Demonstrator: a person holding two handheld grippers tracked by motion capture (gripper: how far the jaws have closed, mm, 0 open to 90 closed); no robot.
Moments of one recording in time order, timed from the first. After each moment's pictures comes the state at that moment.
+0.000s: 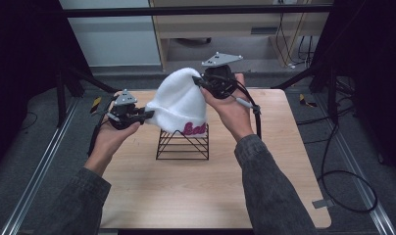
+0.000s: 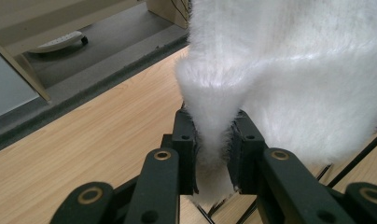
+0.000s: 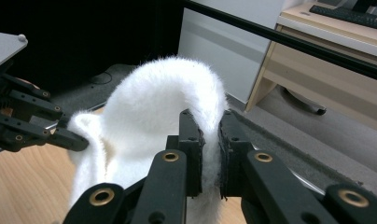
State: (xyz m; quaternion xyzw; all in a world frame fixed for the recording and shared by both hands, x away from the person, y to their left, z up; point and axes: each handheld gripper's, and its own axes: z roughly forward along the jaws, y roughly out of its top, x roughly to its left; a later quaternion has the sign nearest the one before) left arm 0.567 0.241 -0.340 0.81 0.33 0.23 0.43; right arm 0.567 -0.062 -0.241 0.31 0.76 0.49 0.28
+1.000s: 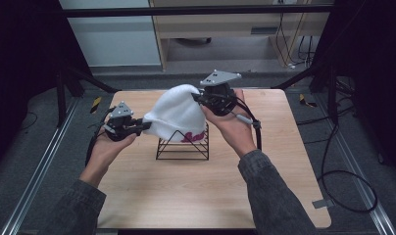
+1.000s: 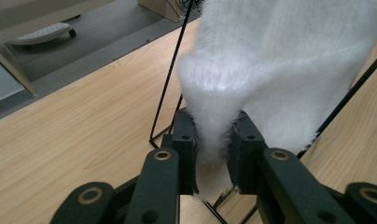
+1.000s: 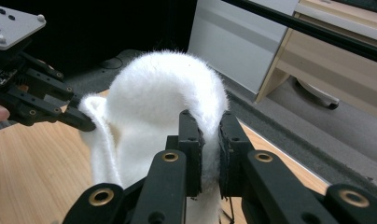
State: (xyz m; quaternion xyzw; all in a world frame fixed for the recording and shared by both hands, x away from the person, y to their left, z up) left arm 0.548 0.254 -0.366 0.82 0.32 0.21 0.43; right arm 0.539 -0.061 -0.266 0.29 0.78 0.48 0.27
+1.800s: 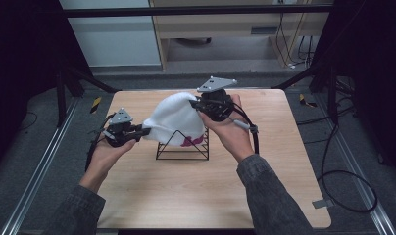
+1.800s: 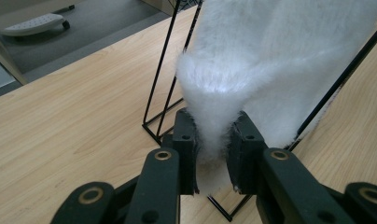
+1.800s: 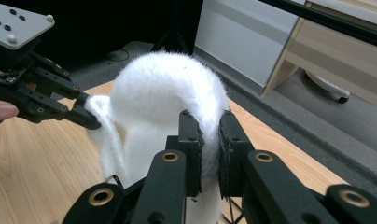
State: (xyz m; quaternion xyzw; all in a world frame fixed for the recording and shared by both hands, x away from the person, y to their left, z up) left arm 0.543 0.259 -0.385 0.82 0.33 0.20 0.43; right arm 0.534 -0.055 -0.278 0.29 0.80 0.47 0.25
